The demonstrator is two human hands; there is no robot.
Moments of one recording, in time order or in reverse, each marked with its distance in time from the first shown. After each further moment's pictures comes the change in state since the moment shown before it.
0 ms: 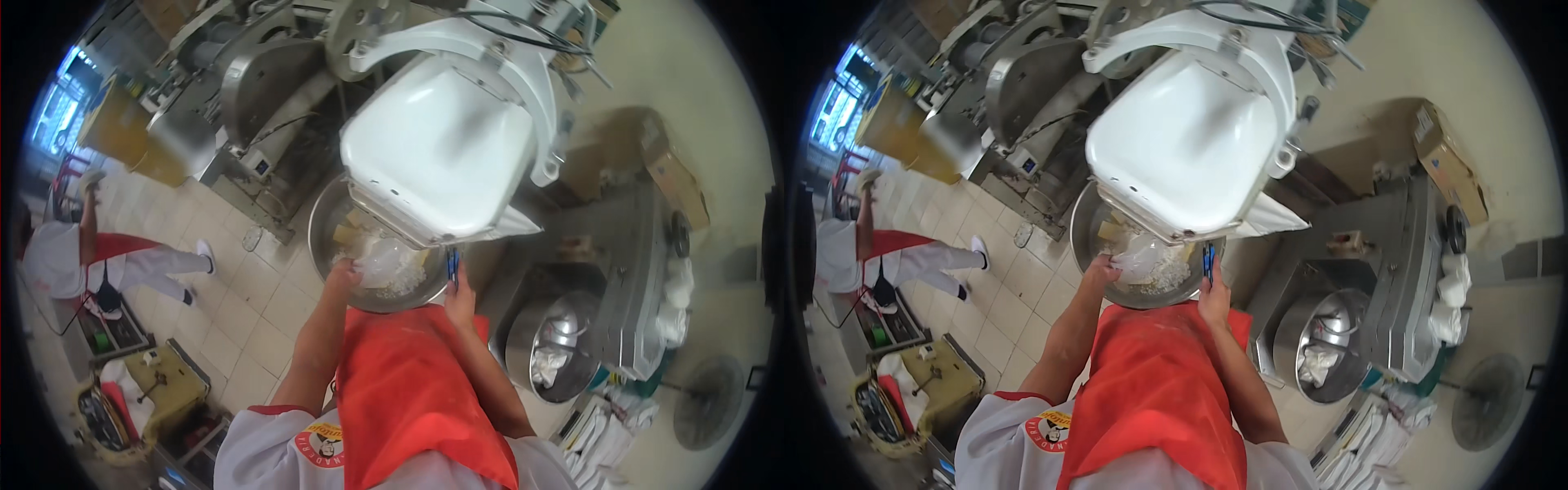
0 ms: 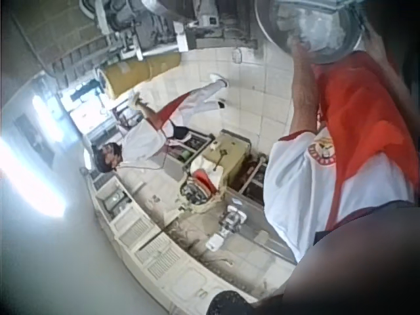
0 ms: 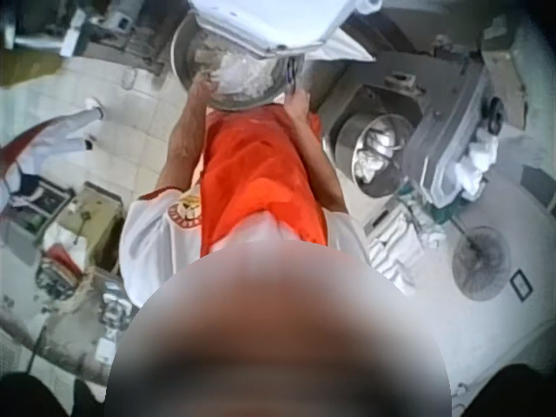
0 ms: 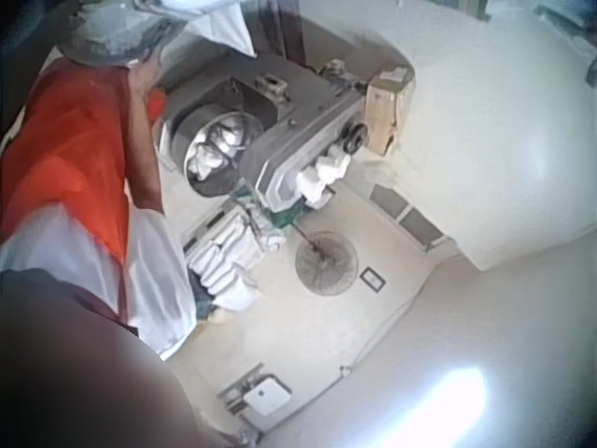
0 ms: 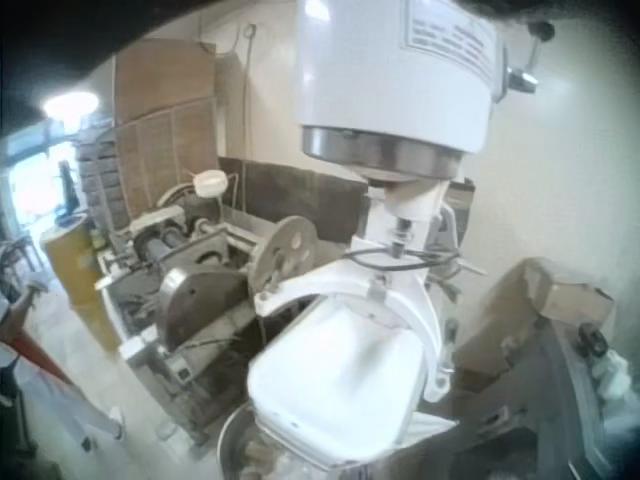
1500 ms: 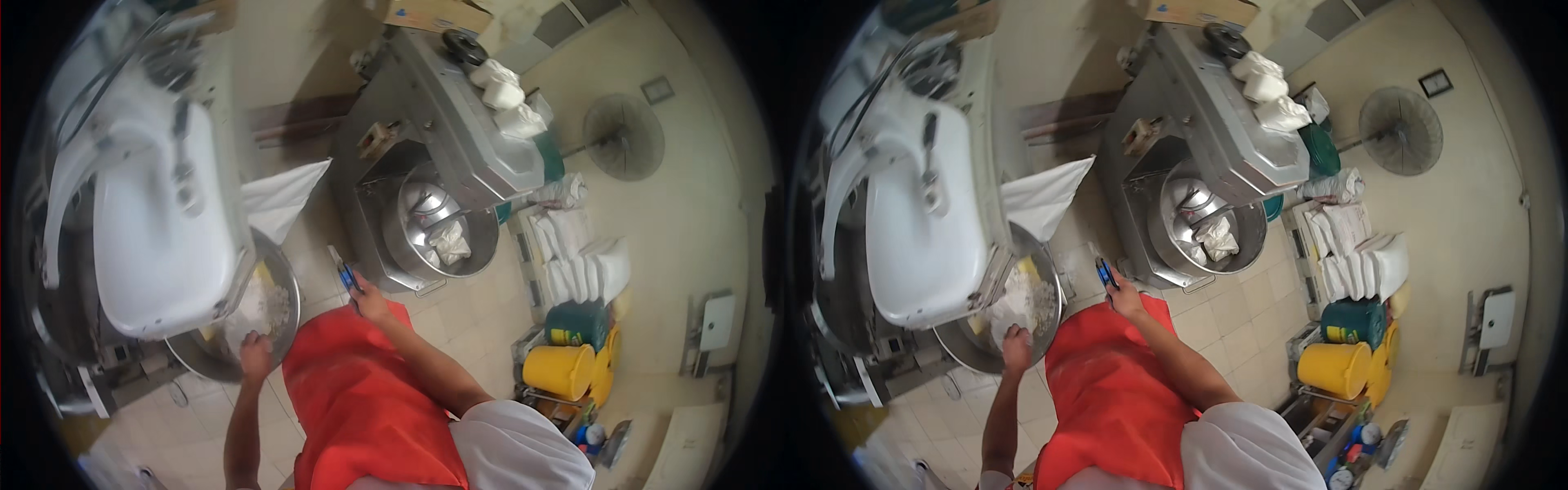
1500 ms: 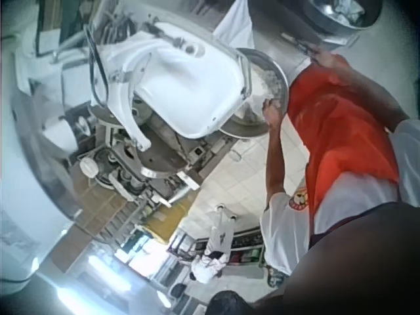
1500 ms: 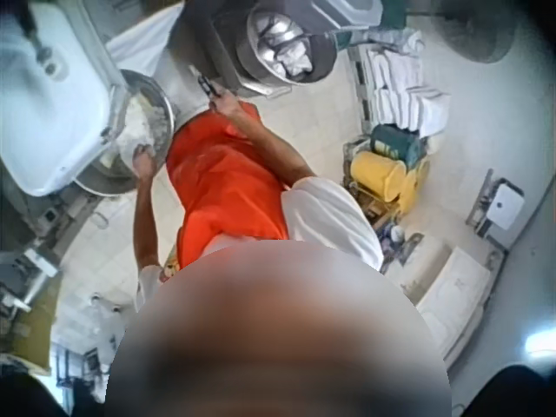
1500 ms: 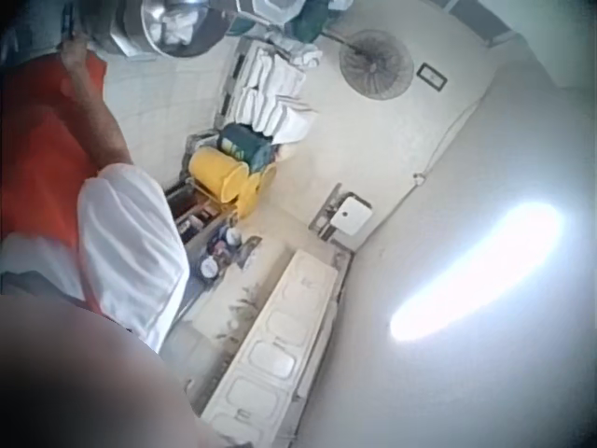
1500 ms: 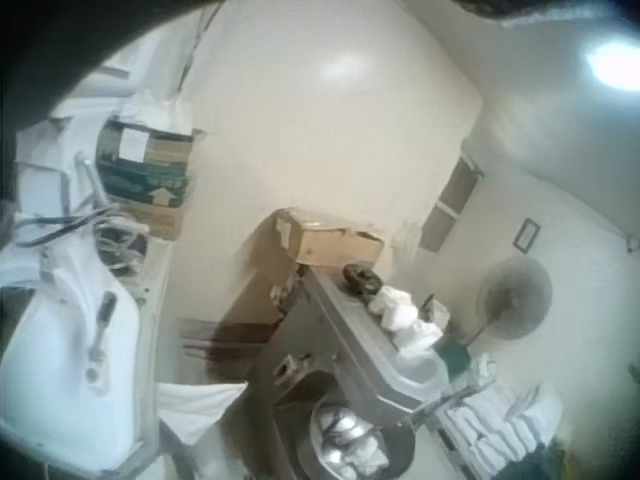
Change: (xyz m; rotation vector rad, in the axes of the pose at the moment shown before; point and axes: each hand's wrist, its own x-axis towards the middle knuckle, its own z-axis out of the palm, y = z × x) left_hand -0.162 -0.007 0.241 2.047 -0.575 1.001; right_hand -0.100 0.104 -0.072 0.618 0.339 0.665
